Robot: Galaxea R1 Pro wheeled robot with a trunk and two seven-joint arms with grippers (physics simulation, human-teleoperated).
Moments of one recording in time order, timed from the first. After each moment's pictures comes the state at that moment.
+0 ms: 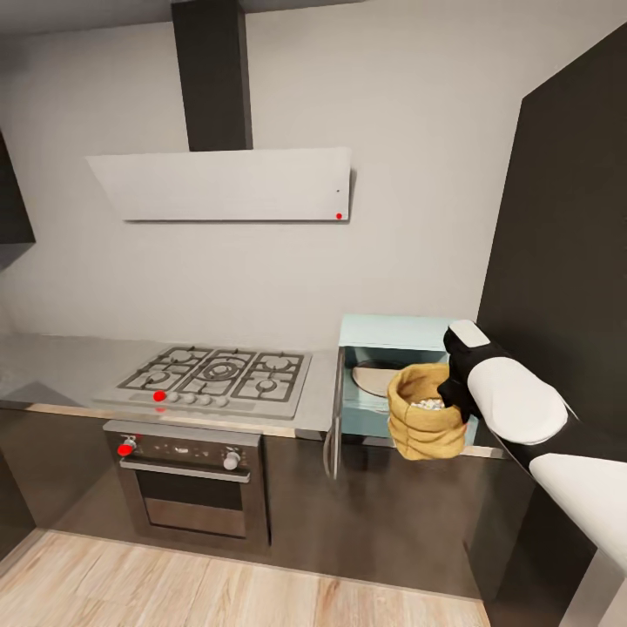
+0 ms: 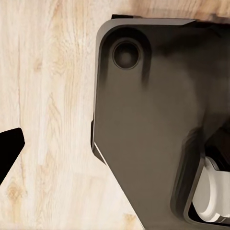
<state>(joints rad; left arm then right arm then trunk) 0.00 0.00 0.07 -0.02 0.01 0.03 0.07 -1.38 -0.01 -0.85 -0.25 -0.37 0.64 -1.32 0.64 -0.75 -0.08</state>
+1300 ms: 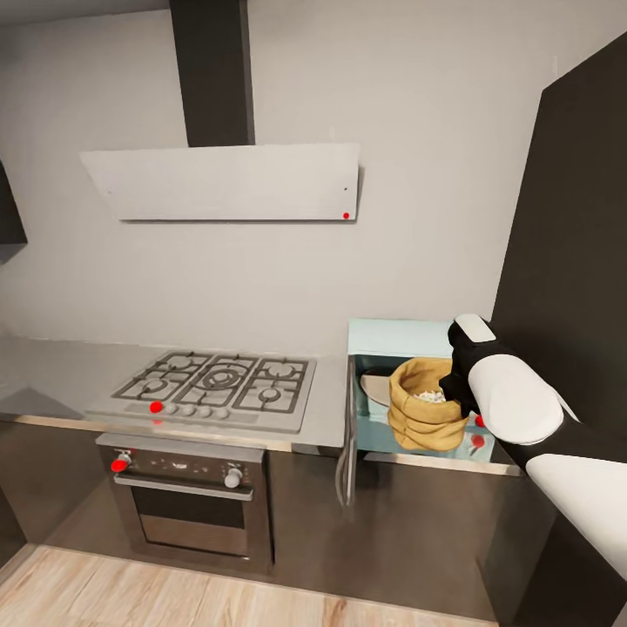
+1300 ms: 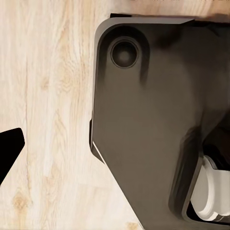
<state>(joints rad) 0.00 -0.01 0.07 -0.02 0.01 0.03 0.07 -1.38 0.01 -0.84 -0.32 -0.45 0.61 -1.36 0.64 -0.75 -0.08</state>
